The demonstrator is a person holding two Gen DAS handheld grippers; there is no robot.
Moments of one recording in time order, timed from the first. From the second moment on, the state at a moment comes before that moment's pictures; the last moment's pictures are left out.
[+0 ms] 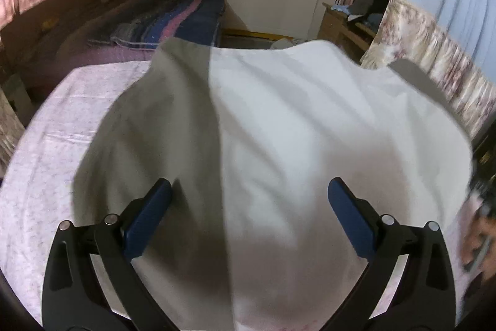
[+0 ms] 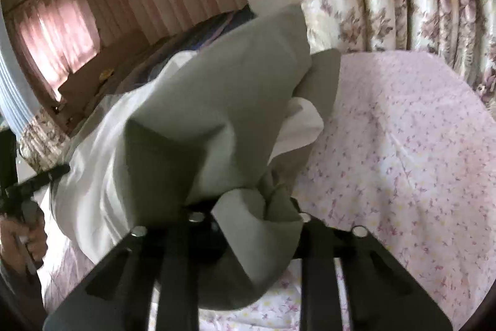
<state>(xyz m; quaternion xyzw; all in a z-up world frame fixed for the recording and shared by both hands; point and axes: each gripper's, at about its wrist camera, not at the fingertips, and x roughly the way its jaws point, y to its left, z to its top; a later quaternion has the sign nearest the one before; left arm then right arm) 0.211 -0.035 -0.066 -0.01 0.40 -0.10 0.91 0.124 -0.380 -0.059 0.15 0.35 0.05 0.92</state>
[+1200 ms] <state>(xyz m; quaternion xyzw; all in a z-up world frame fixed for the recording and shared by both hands) 0.190 0.107 -0.017 -0.13 0.34 -0.02 0.93 0.062 -0.148 0.057 0.01 0.16 0.10 0.98</state>
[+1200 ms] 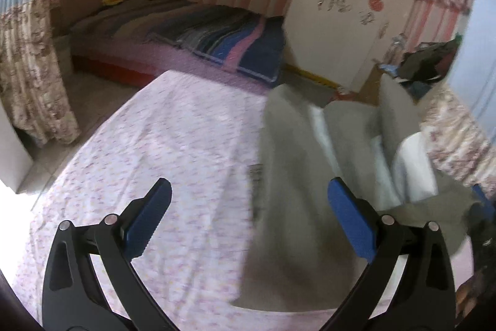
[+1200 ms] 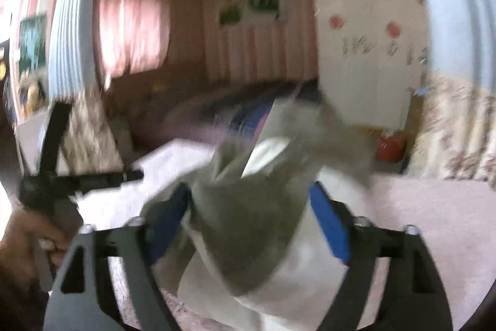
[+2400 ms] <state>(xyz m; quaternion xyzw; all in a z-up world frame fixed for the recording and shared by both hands) 0.165 -0.001 0.041 0.08 0.27 -0.06 0.96 0.079 -0.214 0.025 0.00 0.20 0.05 0.98</state>
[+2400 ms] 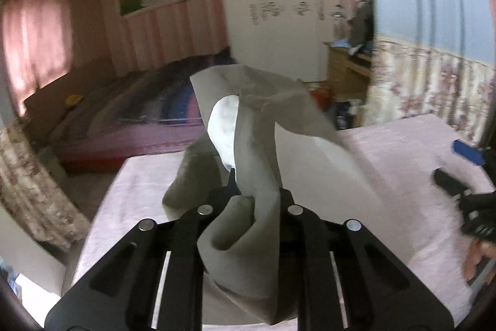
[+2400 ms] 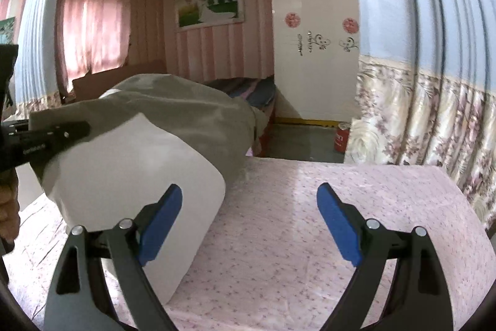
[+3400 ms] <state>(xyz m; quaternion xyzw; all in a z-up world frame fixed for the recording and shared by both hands) 0.171 0.107 -0.011 0.01 0.29 0.01 0.96 0.121 -0.133 0.019 -0.03 0.25 0.08 0.96</state>
